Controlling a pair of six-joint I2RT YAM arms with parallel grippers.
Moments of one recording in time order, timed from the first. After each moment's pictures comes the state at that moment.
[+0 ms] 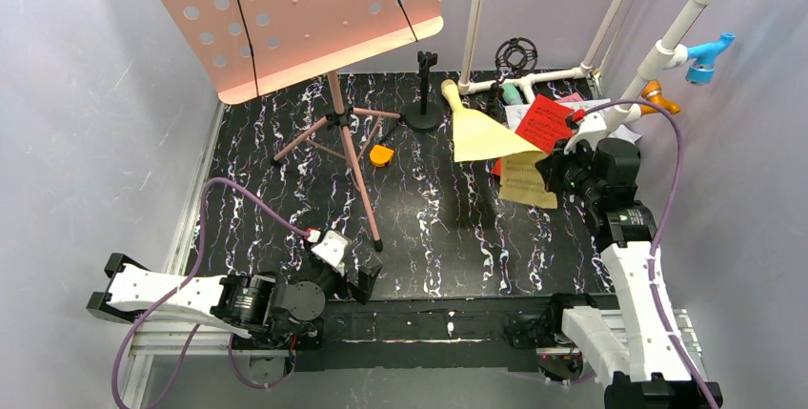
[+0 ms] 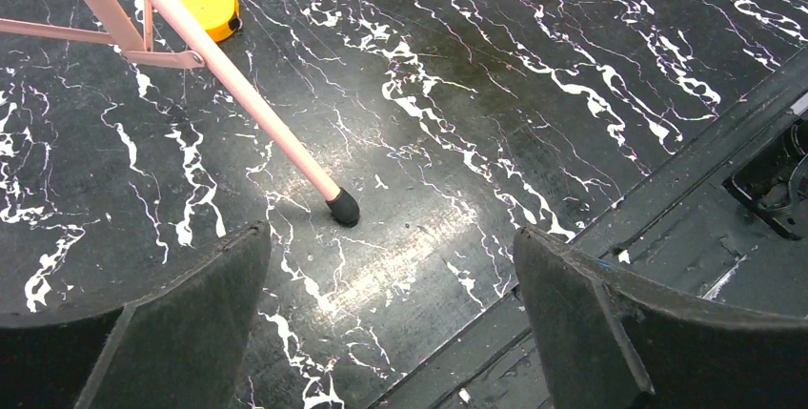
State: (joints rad) left arm -1.70 0.49 0.48 -0.42 -1.03 -0.40; right arm 0.06 0.80 0.90 -0.46 -0.32 -0.01
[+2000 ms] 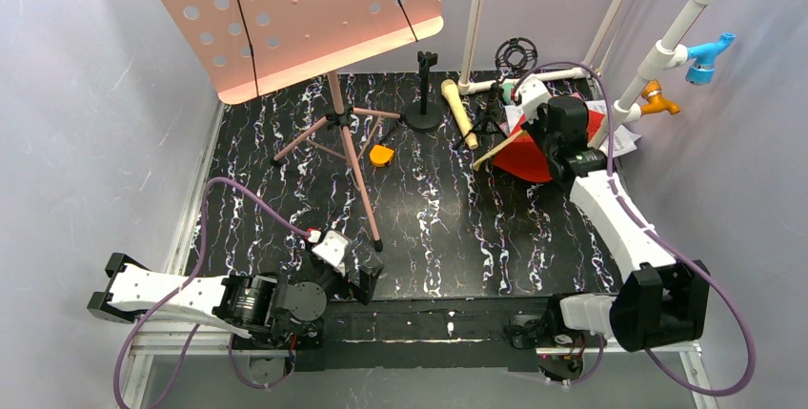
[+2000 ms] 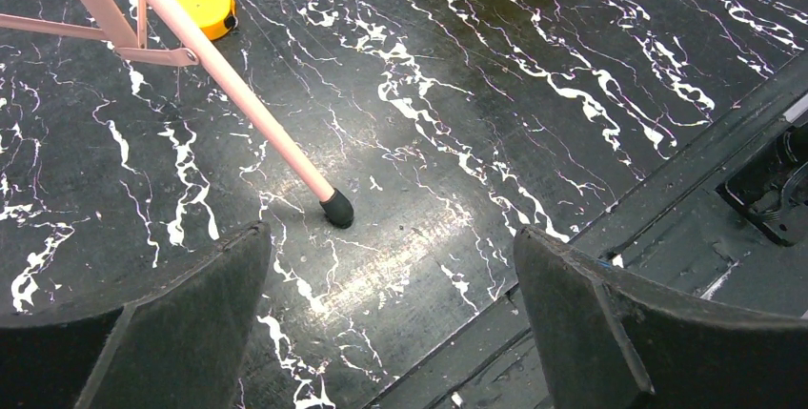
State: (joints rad) left arm -1.70 0.50 0.47 -0.40 -1.03 -0.42; right arm 0.22 1.23 0.99 -0.24 0.21 -0.54
